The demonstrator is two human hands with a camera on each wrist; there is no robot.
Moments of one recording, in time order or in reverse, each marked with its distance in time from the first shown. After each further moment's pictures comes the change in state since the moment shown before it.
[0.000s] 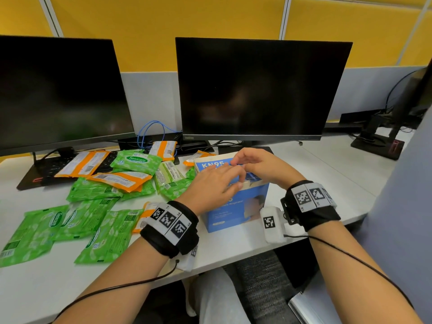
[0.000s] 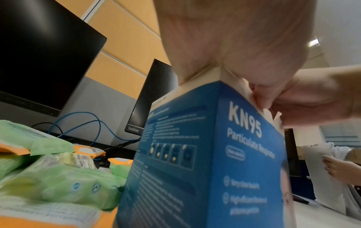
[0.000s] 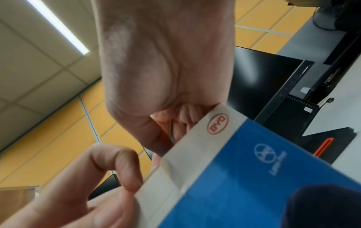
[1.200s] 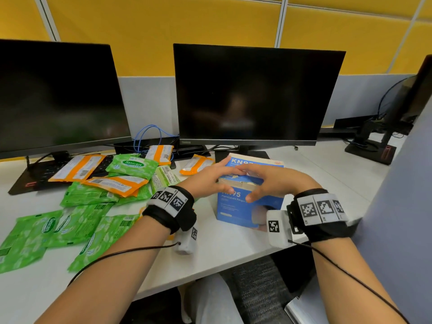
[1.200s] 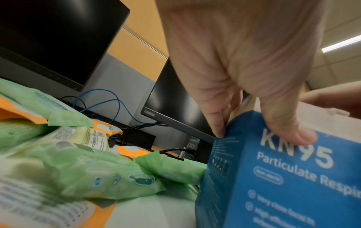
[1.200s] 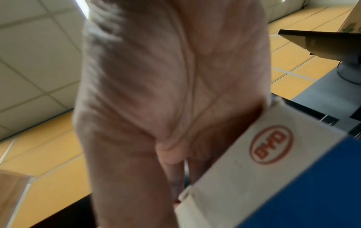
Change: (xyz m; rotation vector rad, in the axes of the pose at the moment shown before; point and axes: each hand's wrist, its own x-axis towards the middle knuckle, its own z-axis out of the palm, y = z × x) left_hand 0.035 -0.039 0.007 -0.479 -0.286 -0.105; right_hand -0.026 -0.008 -0.017 -0.490 -0.198 0.298
